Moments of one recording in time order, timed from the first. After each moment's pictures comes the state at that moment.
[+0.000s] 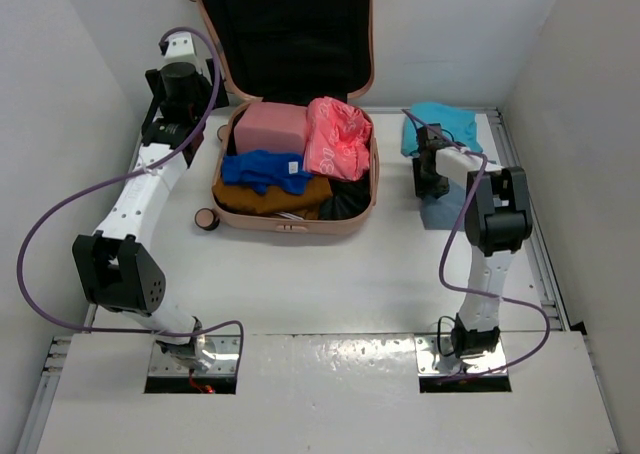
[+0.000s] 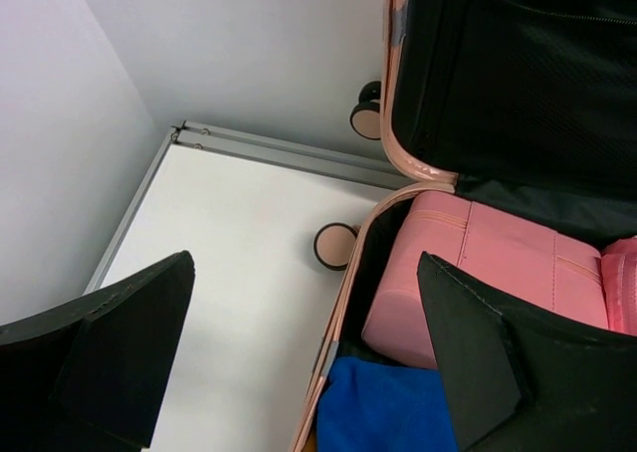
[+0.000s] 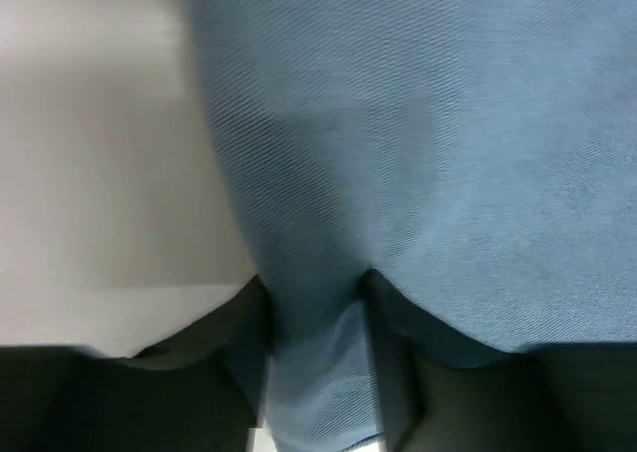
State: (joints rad) left arm -0.12 1.56 1.54 -0.15 -0.39 -0.11; right arm 0.10 2.08 1.40 -0.53 0.25 0.04
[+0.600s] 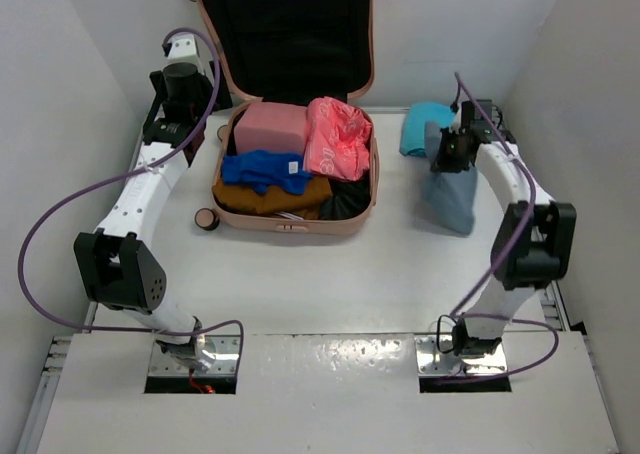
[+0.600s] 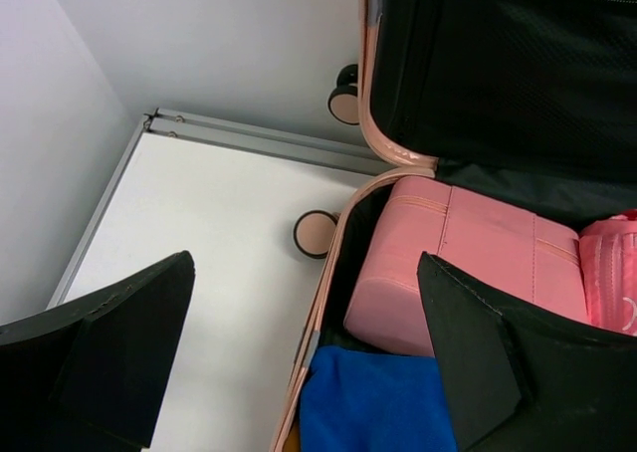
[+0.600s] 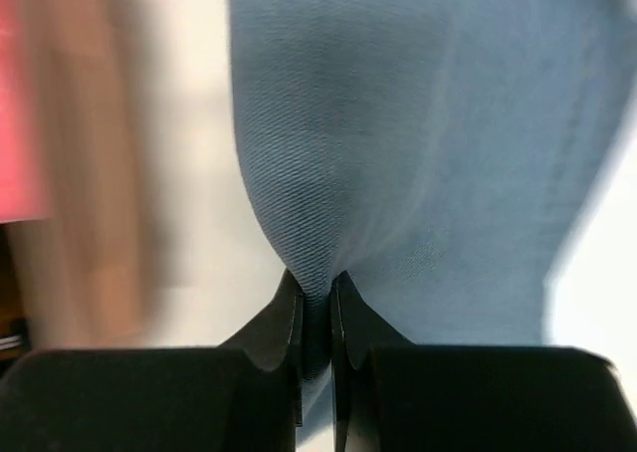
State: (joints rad) left arm -0.12 1.58 1.54 -0.17 -0.34 -0.14; right arm -0.04 1.78 1.39 -0.58 -0.12 0.15
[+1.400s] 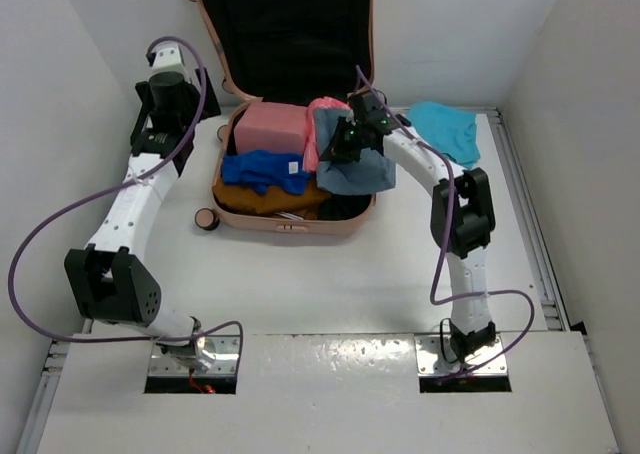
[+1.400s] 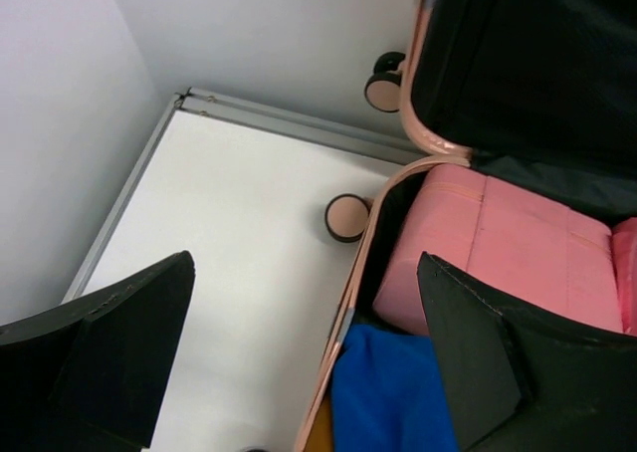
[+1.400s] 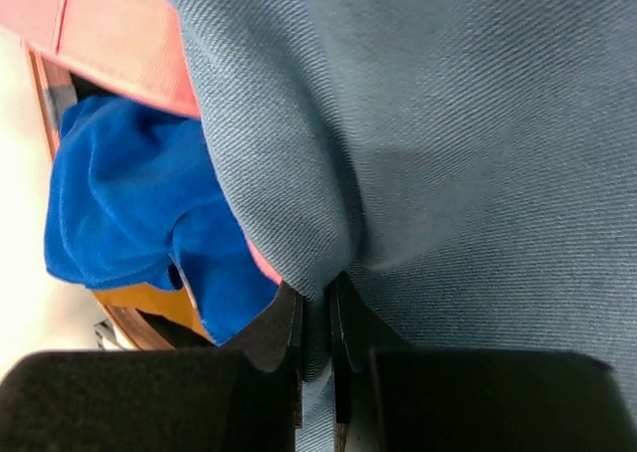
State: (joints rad) left arm -0.07 1.50 1.46 -0.19 -0.33 -0.16; right arm 0.41 2.17 1.86 -0.52 -0.31 0.67
